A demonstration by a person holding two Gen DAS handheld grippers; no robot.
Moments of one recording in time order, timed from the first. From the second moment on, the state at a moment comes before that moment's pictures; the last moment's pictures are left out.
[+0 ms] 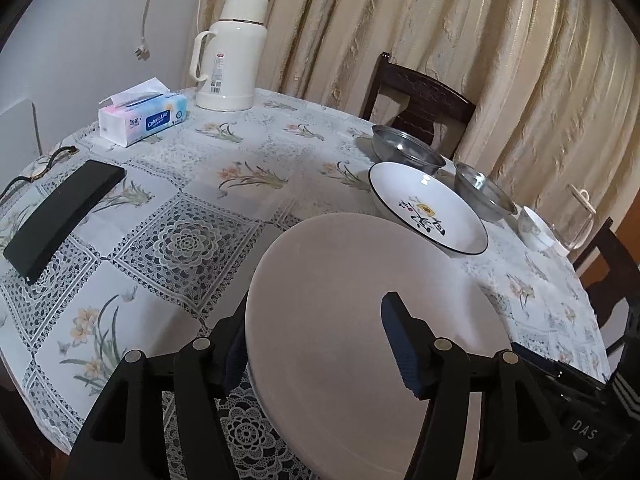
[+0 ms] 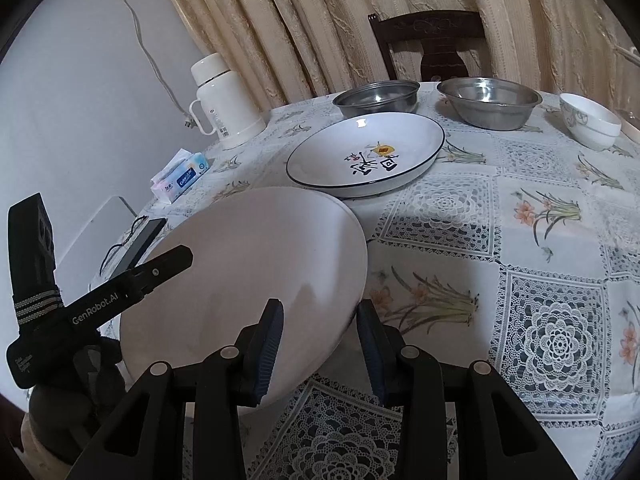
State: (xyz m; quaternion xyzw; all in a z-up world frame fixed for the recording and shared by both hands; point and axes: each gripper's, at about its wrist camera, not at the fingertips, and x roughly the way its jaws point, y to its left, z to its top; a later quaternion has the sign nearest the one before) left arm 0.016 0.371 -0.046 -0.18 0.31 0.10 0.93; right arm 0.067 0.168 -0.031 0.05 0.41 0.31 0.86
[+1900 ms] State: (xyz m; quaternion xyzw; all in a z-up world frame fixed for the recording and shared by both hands) left arm 0.101 0.371 0.002 -0.17 0.36 0.03 0.92; right arm 0.124 0.114 -0.016 0.12 0.42 0.24 0.87
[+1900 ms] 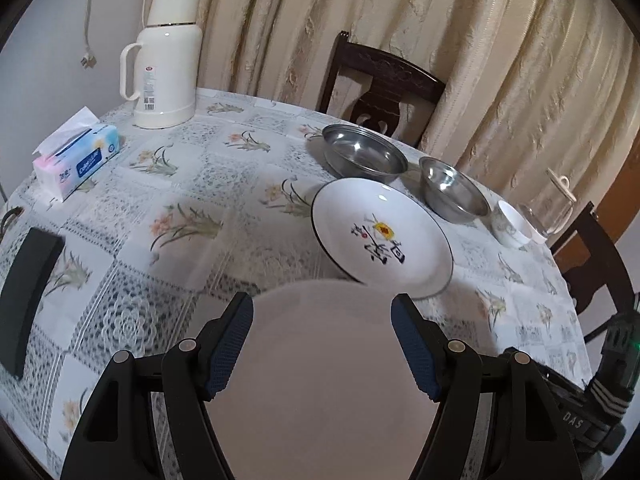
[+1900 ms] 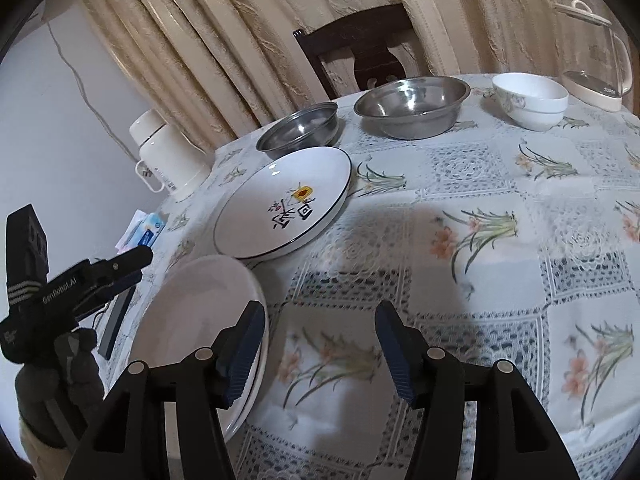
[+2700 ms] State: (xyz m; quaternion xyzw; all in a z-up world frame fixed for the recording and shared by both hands) left arm 0.222 0.403 -0.030 -0.20 0.44 0.01 0.88; right arm 0.220 0.152 -0.030 0.13 0.47 0.24 0.84
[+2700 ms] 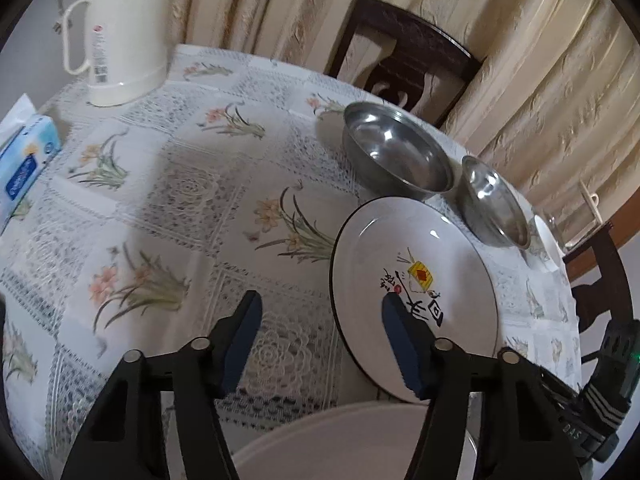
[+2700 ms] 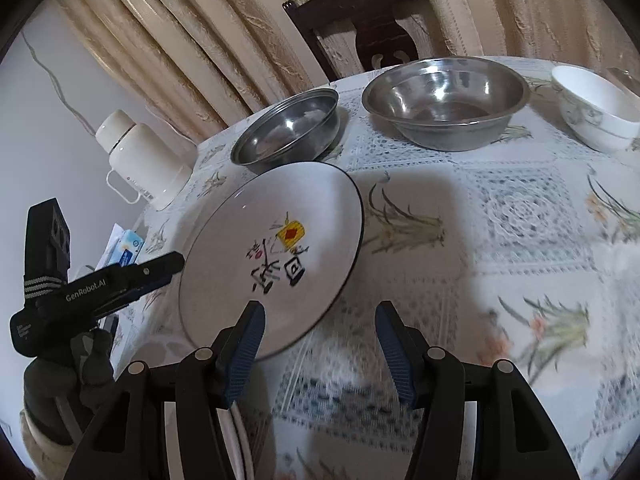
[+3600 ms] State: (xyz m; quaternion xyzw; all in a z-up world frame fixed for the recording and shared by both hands) left arm 0.262 0.376 -0.054 -0.16 0.48 -0.01 0.86; right arm 0.246 0.167 -0.045 0.09 0.46 0.25 0.85
